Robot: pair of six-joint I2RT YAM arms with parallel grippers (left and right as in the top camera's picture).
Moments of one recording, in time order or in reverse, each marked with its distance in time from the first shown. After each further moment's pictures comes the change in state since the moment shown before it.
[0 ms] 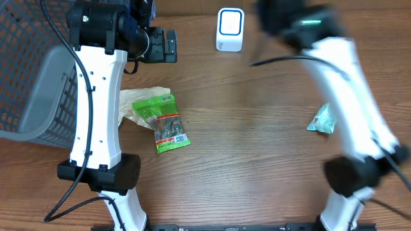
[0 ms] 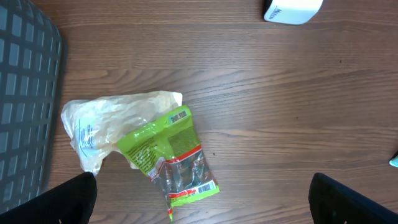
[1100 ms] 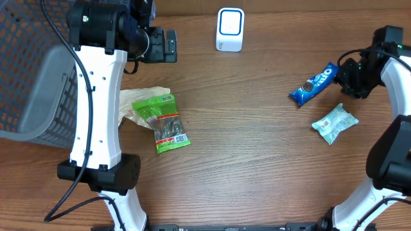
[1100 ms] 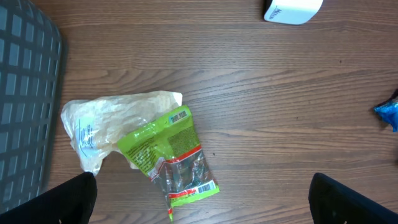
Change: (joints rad) left arm 0.000 0.000 0.000 0.000 0.000 0.000; right arm -0.600 0.012 -0.679 0.041 -0.607 0.348
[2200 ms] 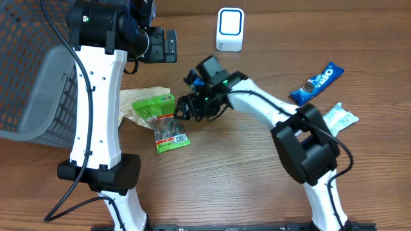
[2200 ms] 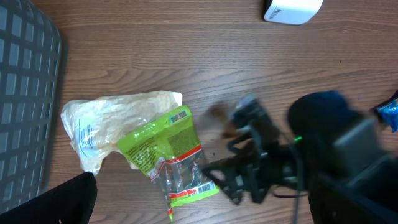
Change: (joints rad) left arm 0.000 0.000 0.000 0.000 0.000 0.000; right arm 0.914 0.270 0.047 0.455 -0.349 -0.025
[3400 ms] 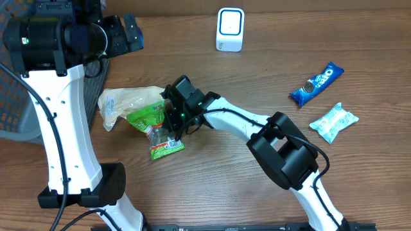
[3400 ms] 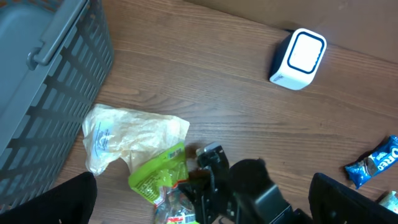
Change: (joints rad) left arm 0.167 -0.102 0.066 0.019 0.049 -0.090; right arm 0.137 0.077 0.005 0.173 0.148 0.114
